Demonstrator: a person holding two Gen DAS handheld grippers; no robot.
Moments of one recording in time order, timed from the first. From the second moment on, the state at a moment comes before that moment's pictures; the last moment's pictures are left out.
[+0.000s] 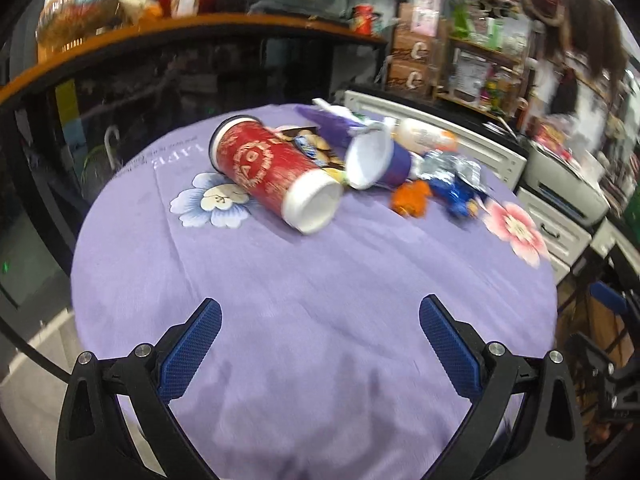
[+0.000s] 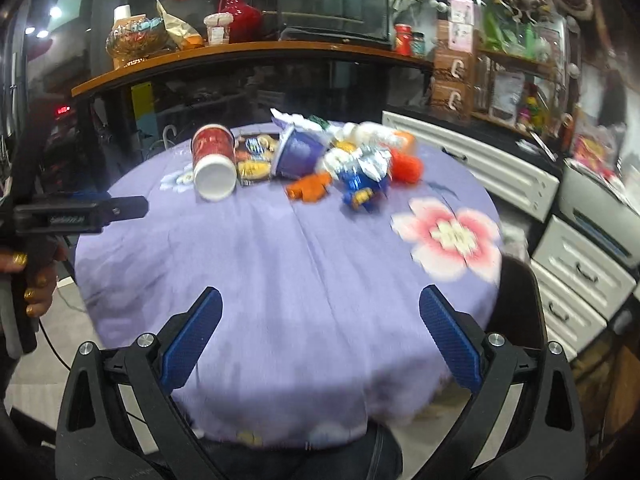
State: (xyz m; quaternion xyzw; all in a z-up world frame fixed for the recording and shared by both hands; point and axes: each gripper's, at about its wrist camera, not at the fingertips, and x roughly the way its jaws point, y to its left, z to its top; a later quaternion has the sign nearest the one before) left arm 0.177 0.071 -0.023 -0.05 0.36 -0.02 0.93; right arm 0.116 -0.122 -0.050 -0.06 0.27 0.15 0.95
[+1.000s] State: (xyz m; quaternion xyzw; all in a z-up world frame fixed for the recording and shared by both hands) left arm 0.412 0.143 -0.036 -0.20 0.52 0.09 0.83; right arm 0.181 -0.124 -0.054 -0.10 0.29 0.13 0.94
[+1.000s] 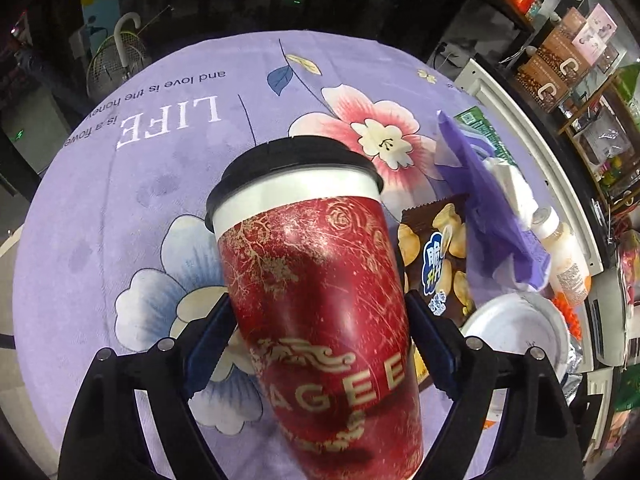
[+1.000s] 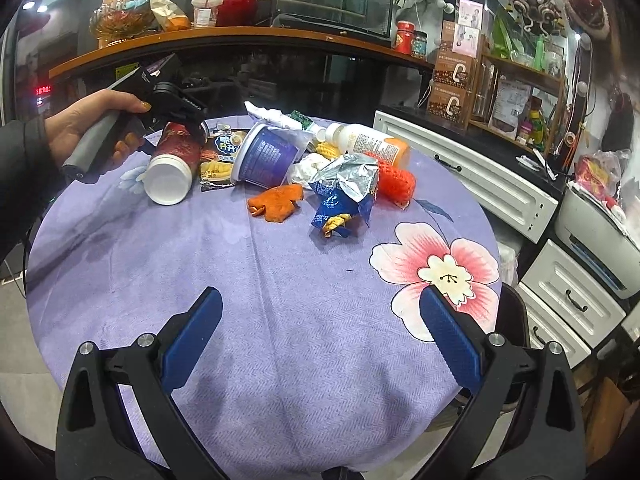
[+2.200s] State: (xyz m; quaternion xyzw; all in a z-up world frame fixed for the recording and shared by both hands) left arm 0.283 0.159 -0.003 -0.16 0.35 0.01 0.92; right arm 0.383 -0.010 -0.056 0.00 0.38 0.15 0.91
